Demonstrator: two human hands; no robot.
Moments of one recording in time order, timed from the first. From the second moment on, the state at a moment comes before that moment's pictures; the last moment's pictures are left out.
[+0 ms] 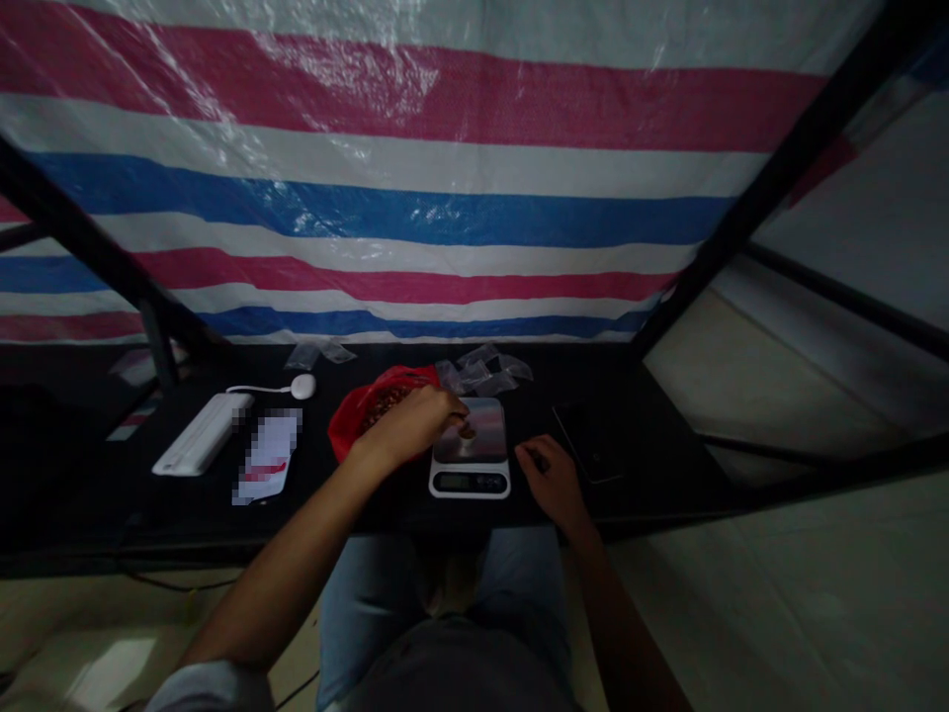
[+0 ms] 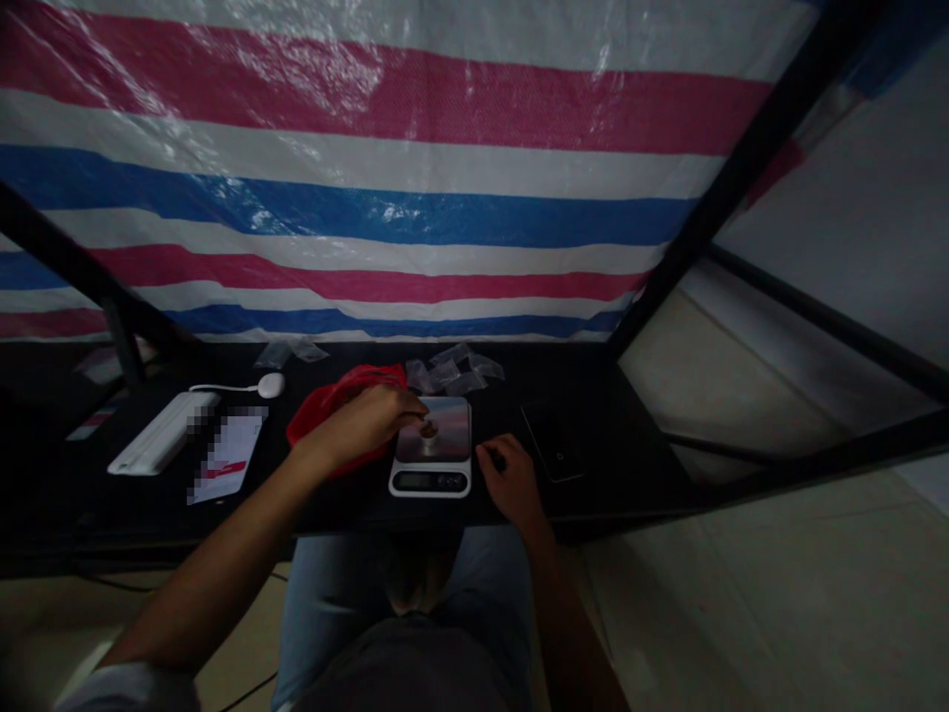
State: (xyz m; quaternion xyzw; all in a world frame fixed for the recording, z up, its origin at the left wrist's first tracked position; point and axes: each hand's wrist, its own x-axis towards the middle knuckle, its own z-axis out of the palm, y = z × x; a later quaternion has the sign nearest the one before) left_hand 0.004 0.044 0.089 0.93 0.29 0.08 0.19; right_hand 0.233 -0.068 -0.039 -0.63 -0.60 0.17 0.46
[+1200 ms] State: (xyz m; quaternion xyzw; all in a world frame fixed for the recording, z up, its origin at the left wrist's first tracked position) left_hand 0.011 0.041 0.068 0.92 0.25 0.13 0.27; right_hand 0.234 -0.068 -0.040 -0.63 -0.60 0.18 0.46
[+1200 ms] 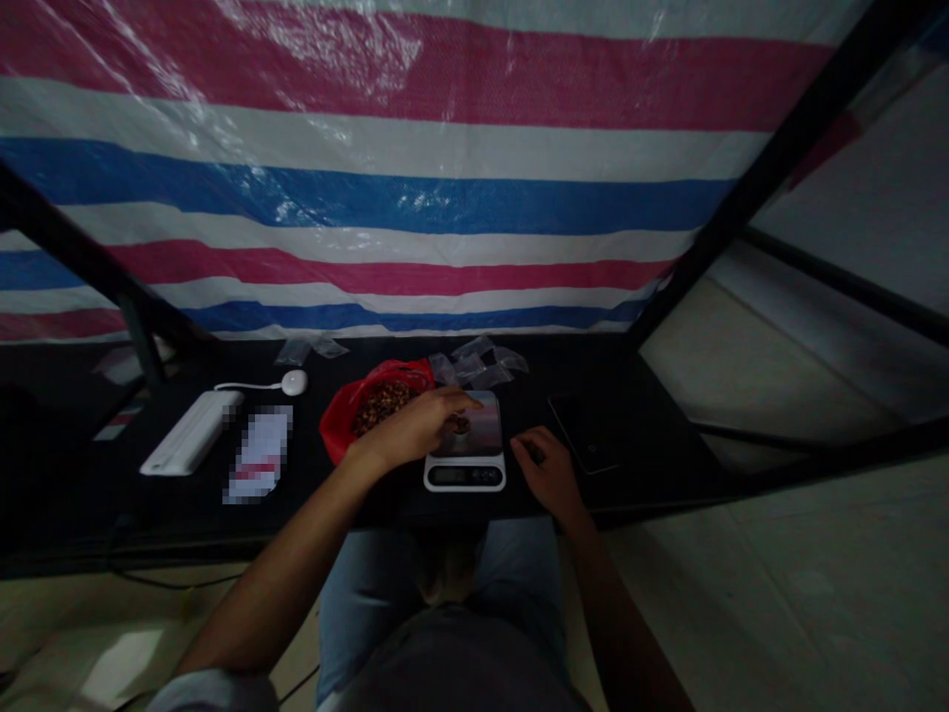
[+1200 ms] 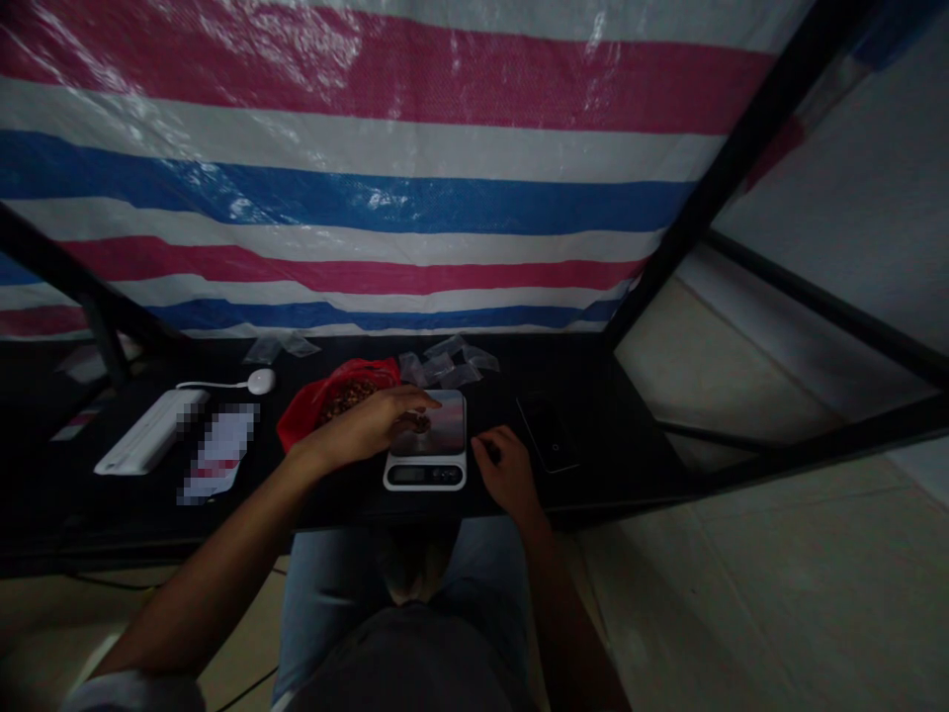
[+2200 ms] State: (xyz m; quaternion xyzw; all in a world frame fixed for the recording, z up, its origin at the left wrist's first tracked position) left_hand -0.031 0.043 0.051 0.86 0.40 0.22 0.24; right_hand 0.187 -0.038 0.007 -0.50 -0.76 0.10 0.39
